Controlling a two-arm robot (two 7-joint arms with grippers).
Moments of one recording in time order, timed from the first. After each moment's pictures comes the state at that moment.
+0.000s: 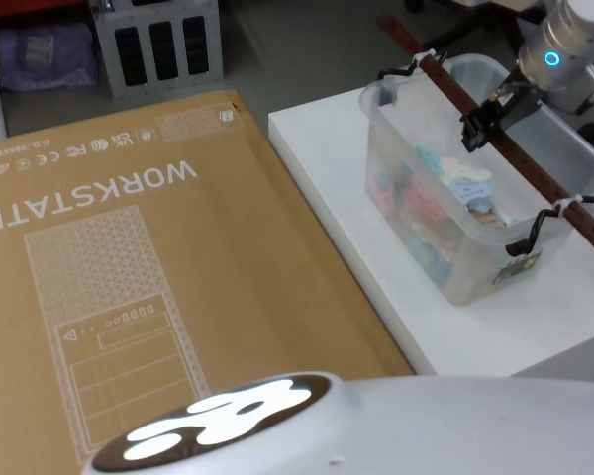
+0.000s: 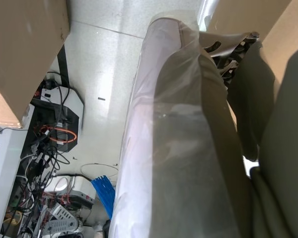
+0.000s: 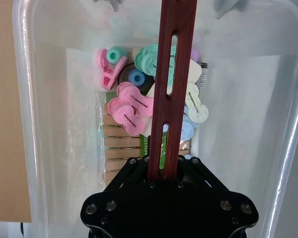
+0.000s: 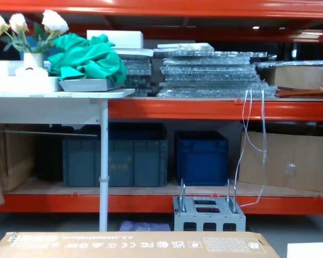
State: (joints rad) left arm -1.47 0.98 1.56 -0.90 0.05 0.15 -1.47; right arm 0.93 1.15 -1.06 -1.59 -0.22 0.21 1.16
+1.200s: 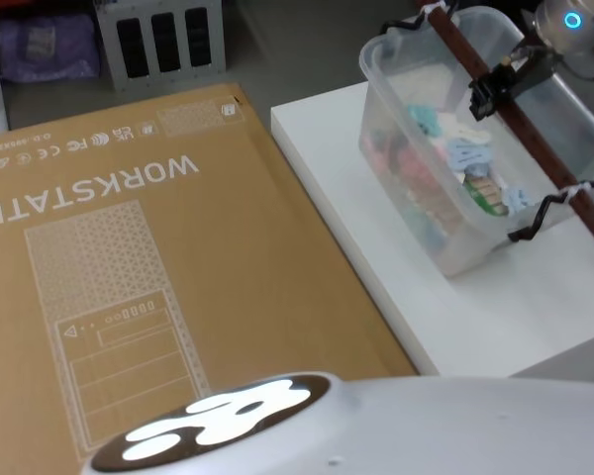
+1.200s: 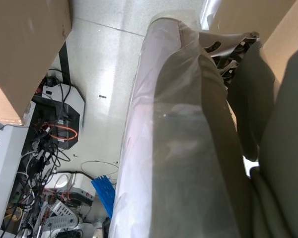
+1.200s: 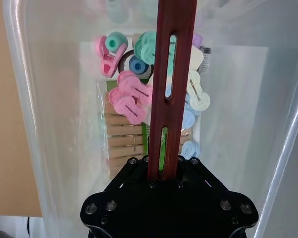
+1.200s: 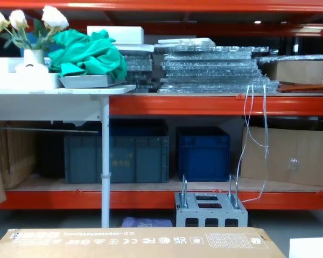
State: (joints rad) left arm -1.47 0.98 1.56 -0.90 0.05 0.15 -1.47; right arm 0.93 1.20 -0.95 -1.70 -0.24 0.27 1.23
